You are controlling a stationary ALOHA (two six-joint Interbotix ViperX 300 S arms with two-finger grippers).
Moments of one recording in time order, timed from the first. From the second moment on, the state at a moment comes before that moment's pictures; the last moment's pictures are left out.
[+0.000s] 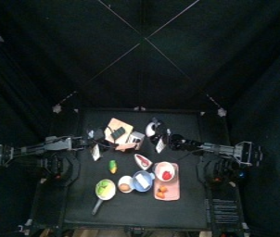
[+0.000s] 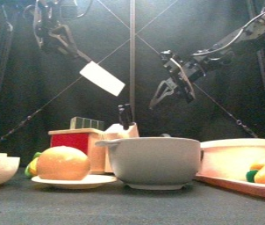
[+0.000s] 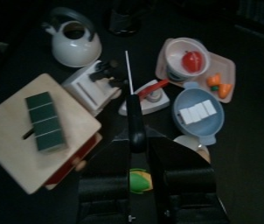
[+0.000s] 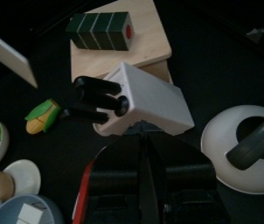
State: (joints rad) left arm 0.20 -0.65 0.61 0.12 0.72 -0.27; right arm -0.38 -0.19 0.70 -1.16 0.02 1.46
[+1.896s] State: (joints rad) left arm -0.04 -0.43 0.59 0.60 0.88 -1.11; right arm -0.43 -0.01 0.60 -1.17 0.02 1.46
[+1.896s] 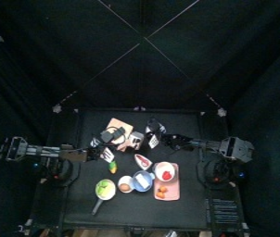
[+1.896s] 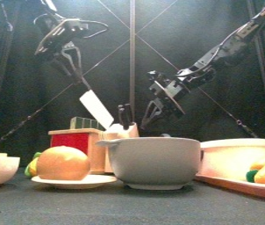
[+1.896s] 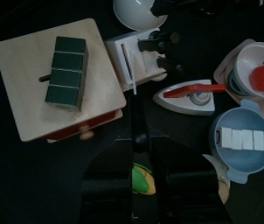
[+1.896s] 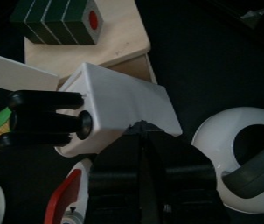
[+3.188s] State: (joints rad) left arm 0.00 -0.43 0.62 0.60 0.85 -1.11; right arm -0.43 0.02 0.58 -1.18 0.02 1.45
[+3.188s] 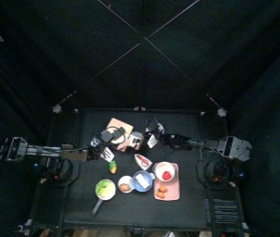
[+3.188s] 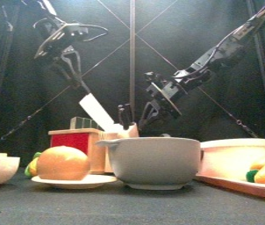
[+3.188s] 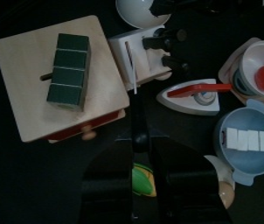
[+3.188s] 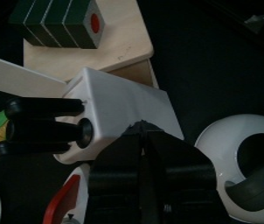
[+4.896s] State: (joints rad) left arm 0.09 -0.32 0.57 0.57 0.78 -1.11; right arm -0.41 0.09 0.50 -1.18 0.01 1.45
